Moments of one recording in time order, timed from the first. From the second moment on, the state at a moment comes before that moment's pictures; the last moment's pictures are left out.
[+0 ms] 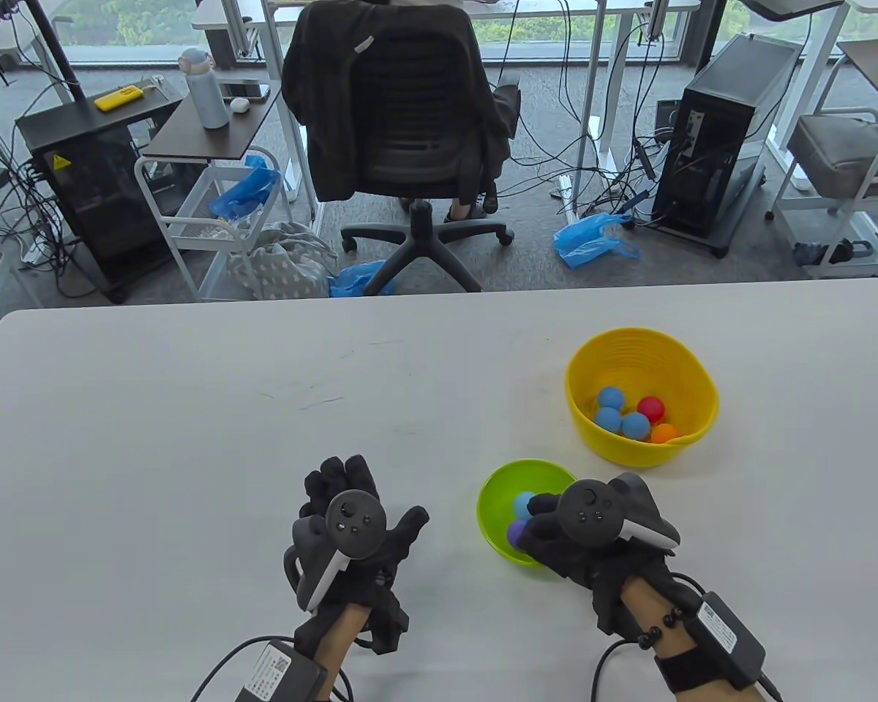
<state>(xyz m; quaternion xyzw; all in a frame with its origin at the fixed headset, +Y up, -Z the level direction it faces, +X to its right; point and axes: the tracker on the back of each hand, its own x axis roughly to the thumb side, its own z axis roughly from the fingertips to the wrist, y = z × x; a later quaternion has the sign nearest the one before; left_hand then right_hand) -0.153 -0.713 -0.335 -0.01 0.00 0.24 0.97 0.141 -0.718 -0.355 0.26 0.11 0.94 0.17</state>
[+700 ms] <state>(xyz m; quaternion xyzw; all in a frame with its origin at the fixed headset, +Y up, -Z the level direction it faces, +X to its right) -0.153 -0.713 -0.337 -0.02 0.00 0.24 0.97 0.128 -0.738 -0.365 0.24 0.16 0.95 0.14</state>
